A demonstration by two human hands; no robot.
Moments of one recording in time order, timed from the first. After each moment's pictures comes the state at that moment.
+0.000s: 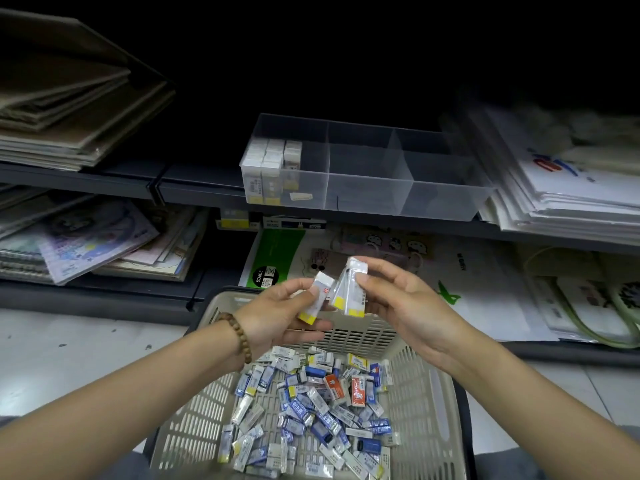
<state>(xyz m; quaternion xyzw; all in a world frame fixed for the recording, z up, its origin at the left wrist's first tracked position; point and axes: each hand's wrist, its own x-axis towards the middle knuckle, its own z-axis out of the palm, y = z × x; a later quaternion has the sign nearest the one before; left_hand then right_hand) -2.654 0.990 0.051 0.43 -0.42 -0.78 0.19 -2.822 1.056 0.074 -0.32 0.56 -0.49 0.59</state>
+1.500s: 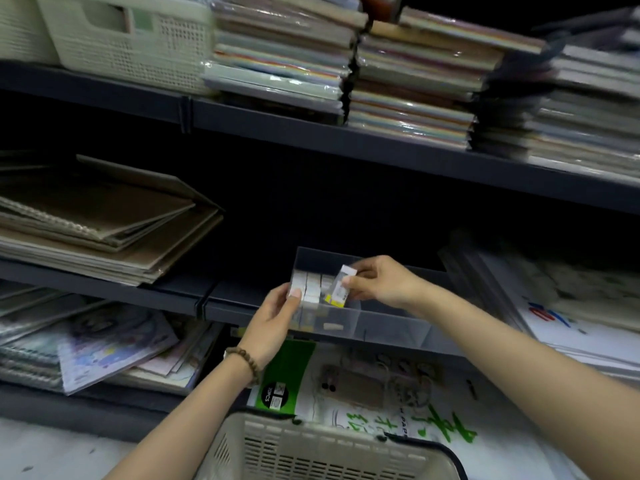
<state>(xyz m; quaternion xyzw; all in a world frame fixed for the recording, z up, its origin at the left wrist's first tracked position) -2.627 0.873 0.093 0.43 -0.61 -0.52 0.41 -2.815 0.896 0.186 -0.59 0.66 -0.31 0.34</state>
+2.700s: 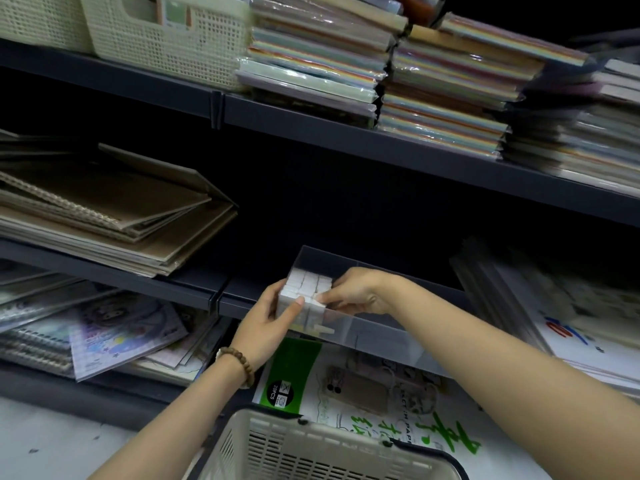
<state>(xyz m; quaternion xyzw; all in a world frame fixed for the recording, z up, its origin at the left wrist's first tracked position) -2.600 0.867 0.086 0.43 -0.62 -0.50 0.42 -2.766 0.859 0.178 -0.53 0.73 -0.15 0.41</state>
